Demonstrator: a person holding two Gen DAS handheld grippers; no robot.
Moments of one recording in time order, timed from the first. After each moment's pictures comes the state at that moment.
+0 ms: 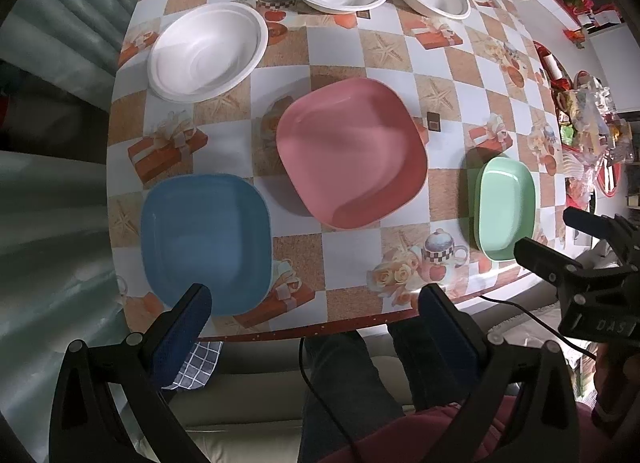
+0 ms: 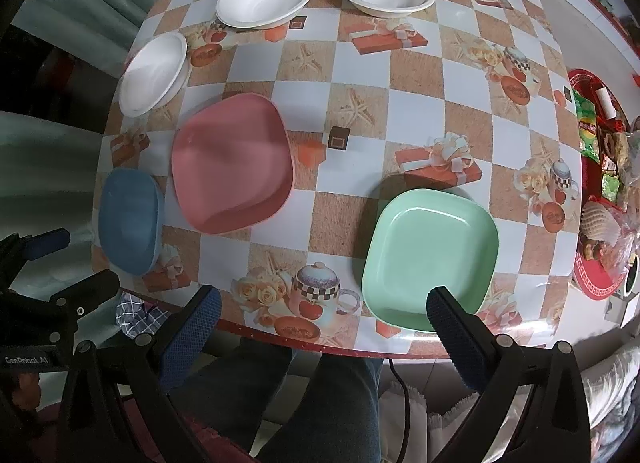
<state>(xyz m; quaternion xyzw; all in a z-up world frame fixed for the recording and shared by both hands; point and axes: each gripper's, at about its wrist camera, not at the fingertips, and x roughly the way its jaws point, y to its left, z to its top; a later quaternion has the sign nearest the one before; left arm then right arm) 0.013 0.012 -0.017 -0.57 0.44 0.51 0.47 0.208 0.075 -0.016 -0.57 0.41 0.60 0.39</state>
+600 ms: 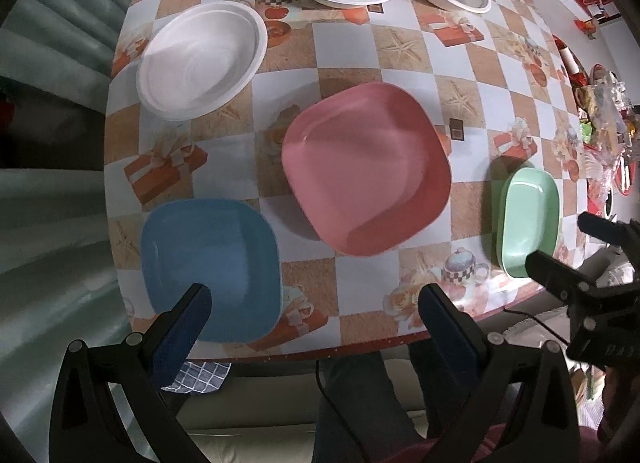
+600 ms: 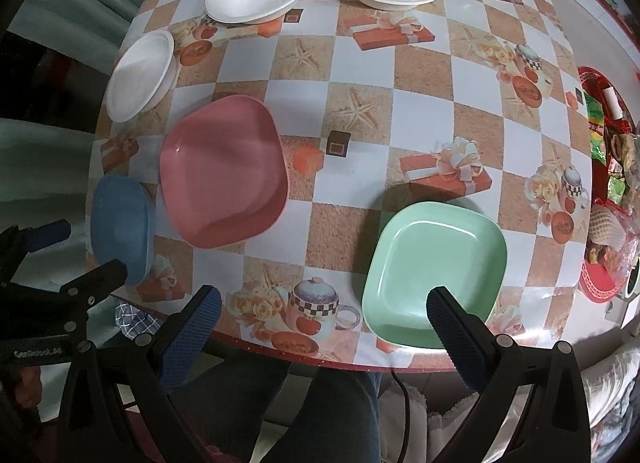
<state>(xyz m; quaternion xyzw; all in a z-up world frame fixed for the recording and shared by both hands) 0.013 0.041 -0.040 -0.56 0.47 0.51 0.45 0.204 0.095 -0.031 -0.56 0.44 0.60 0.36</state>
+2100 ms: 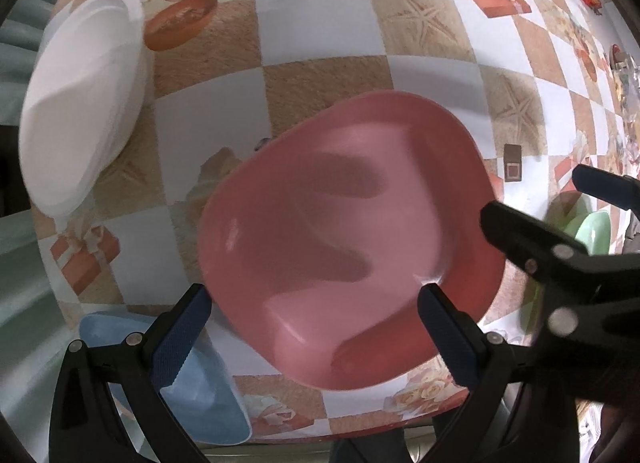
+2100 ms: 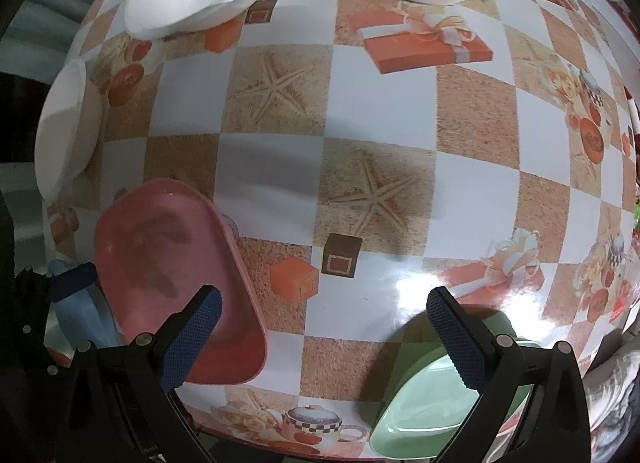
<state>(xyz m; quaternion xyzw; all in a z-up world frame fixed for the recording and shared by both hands) 0.032 0.124 -0.151 -0.56 0.51 0.49 0.44 0.148 0.191 -0.107 -0.58 0.46 0.58 0.34</state>
